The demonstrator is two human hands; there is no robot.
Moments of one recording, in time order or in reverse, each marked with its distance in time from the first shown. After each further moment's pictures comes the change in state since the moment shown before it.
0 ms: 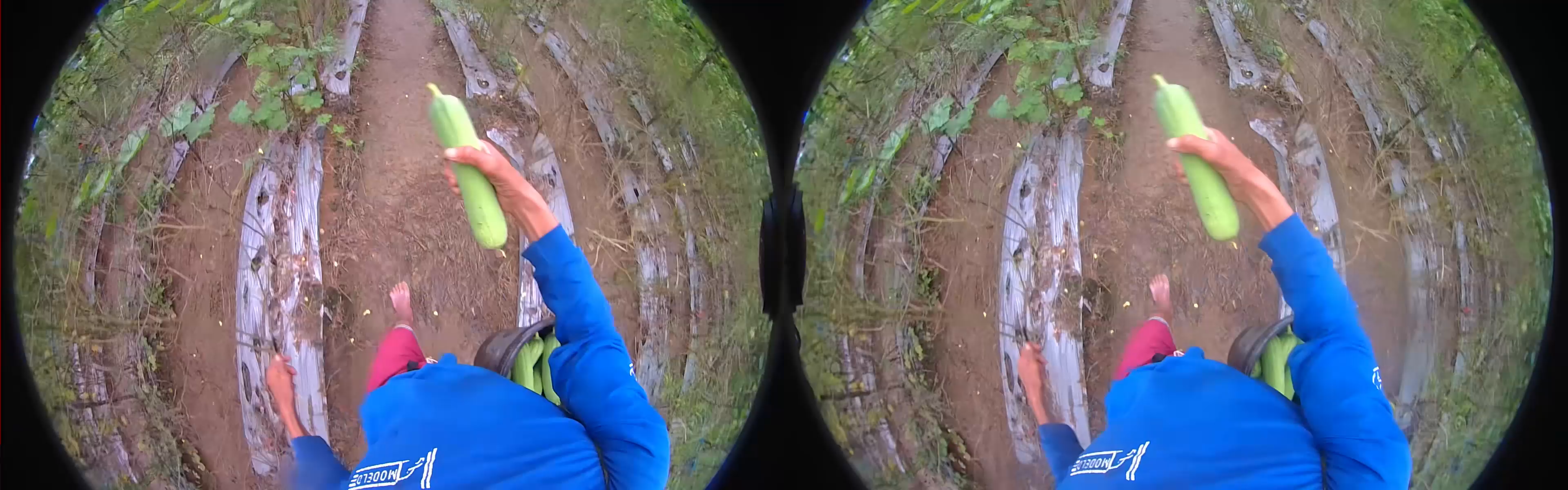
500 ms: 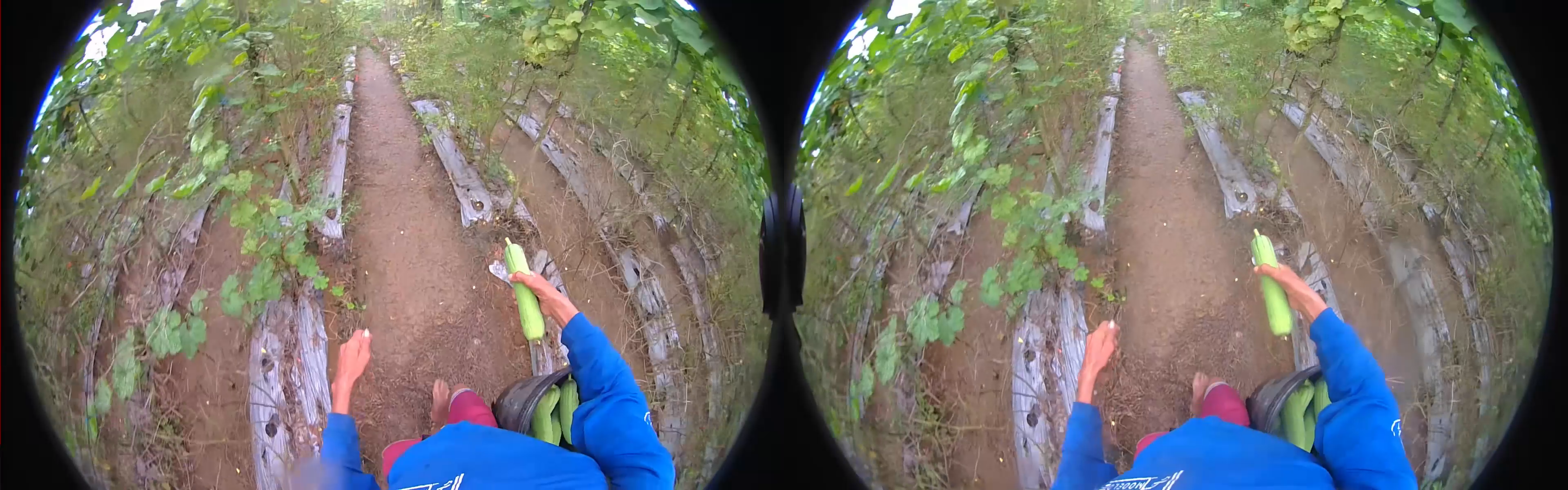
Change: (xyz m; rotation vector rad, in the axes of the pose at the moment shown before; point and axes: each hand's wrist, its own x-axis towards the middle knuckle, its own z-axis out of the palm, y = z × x) left_hand 0.366 0.439 0.308 0.101 -0.429 0.665; right_hand 0.238 -0.030 -0.262 -0.079 0.452 0.249
